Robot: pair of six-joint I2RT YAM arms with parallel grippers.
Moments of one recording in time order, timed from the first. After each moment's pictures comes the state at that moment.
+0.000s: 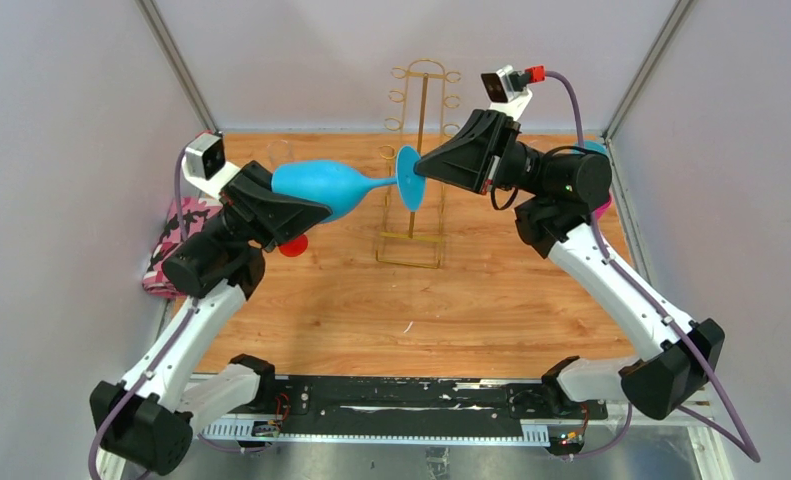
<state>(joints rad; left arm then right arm) -0.32 1.02 0.88 1.43 0.79 -1.55 0.58 1.29 1.32 0.86 -0.87 1.45</state>
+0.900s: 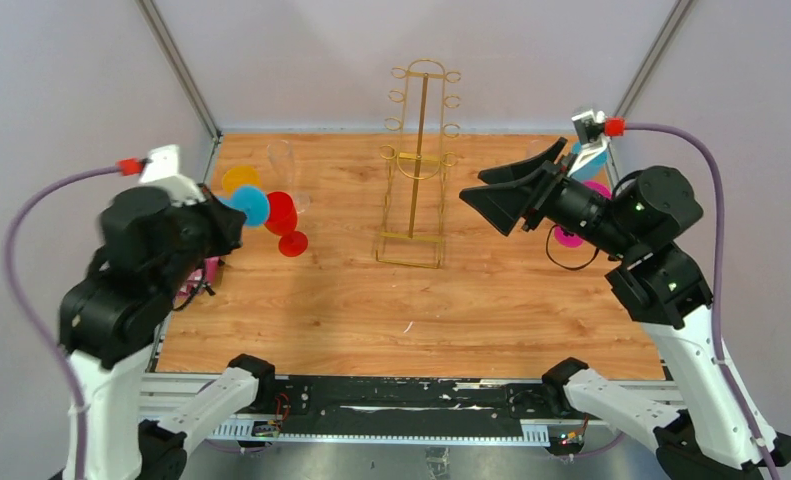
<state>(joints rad) -0.33 0.84 1.72 -1.11 -0.20 -0.42 0.54 0.90 1.43 -0.30 -0.48 0.51</state>
